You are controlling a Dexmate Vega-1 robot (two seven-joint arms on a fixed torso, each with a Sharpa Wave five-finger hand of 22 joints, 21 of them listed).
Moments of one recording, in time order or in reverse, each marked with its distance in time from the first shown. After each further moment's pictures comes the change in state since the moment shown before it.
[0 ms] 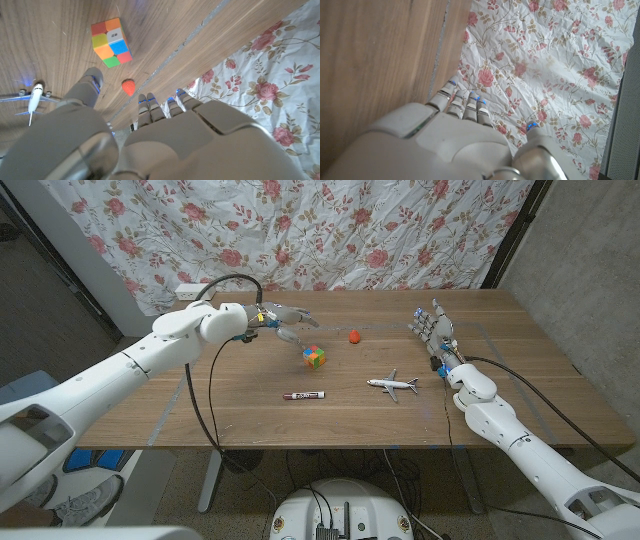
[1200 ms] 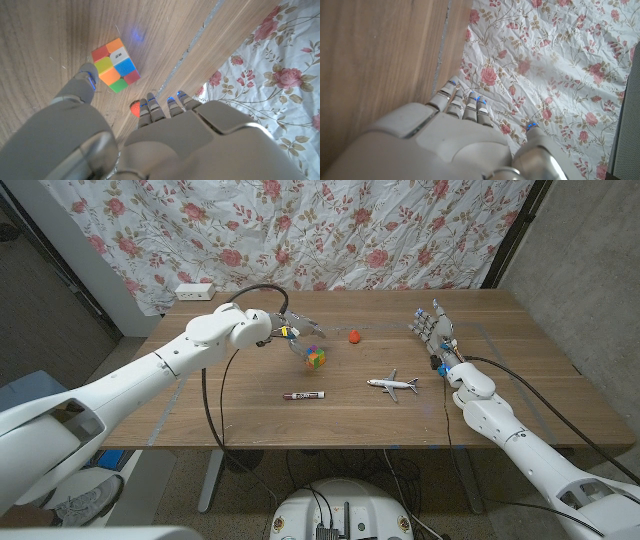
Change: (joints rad) left arm -0.053 -0.085 0.107 0.005 0.255 0.041 -0.102; left_hand 0.055 -0.042 -0.045 0.003 0.000 -0.077 -0.009 -0.021 0.000 -0.009 0.028 -0.004 0.000 0.009 -0.002 0.004 0.000 -0.032 -0.011 0.000 0.000; right arm 0.035 0.022 -0.001 0.069 0.013 0.010 0.028; right_hand 0.001 0.001 0.000 0.000 0.000 0.000 0.000 0.000 0.000 0.003 0.004 0.000 0.000 0.007 0.007 0.000 0.000 0.007 0.007 0.000 0.000
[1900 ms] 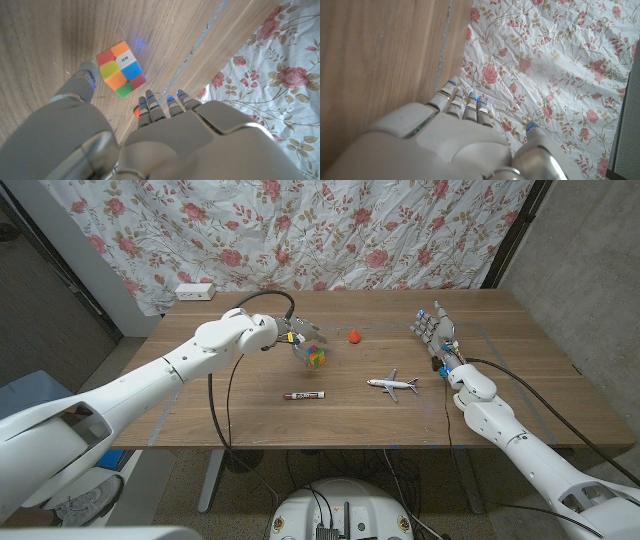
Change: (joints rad) left arm 0.011 -0.022 0.024 -0.003 0.054 0.029 -0.010; left_hand 0.033 -0.002 -0.010 0.005 0.000 0.049 -0.008 0.024 0.000 0.065 -0.008 0.013 0.000 0.038 0.002 0.007 0.000 0.008 0.021 0.005 0.000; right arm -0.018 -0.003 0.007 -0.013 0.008 0.001 -0.008; right_hand 0.000 0.000 0.000 0.000 0.000 0.000 0.000 0.000 0.000 0.000 0.000 0.000 0.000 0.000 0.000 0.004 0.000 0.000 0.000 0.000 0.000
